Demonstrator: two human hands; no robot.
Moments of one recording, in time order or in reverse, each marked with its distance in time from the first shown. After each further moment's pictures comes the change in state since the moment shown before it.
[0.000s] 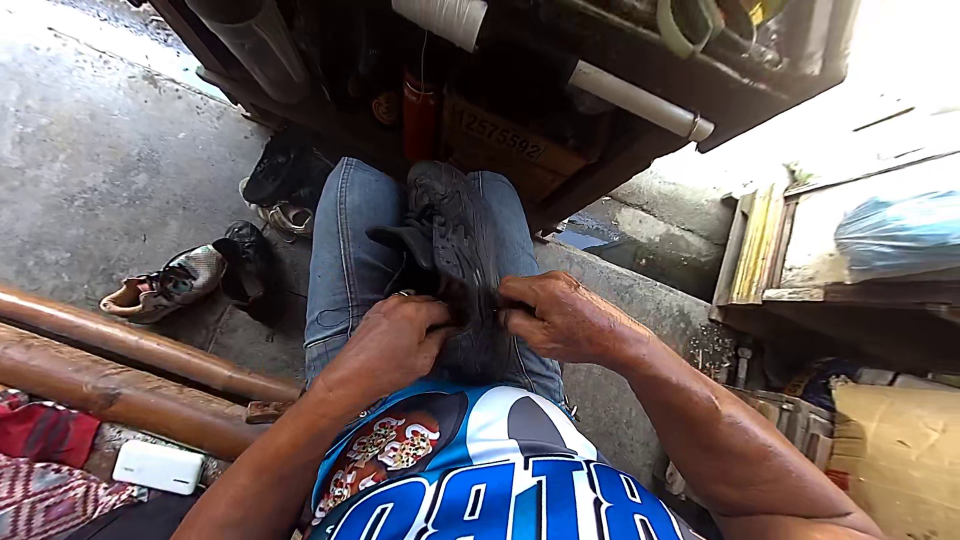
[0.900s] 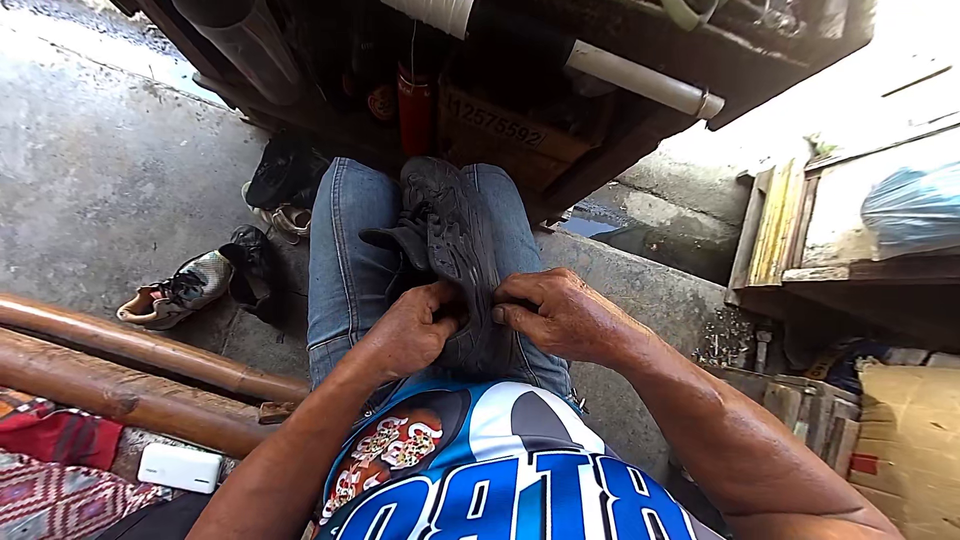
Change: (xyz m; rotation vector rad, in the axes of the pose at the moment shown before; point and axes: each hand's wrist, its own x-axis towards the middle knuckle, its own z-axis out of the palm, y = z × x) left_hand 0.016 -0.001 0.012 -0.682 -0.006 -0.038; right_hand -0.007 0.007 0.014 0.101 0.088 -0.037
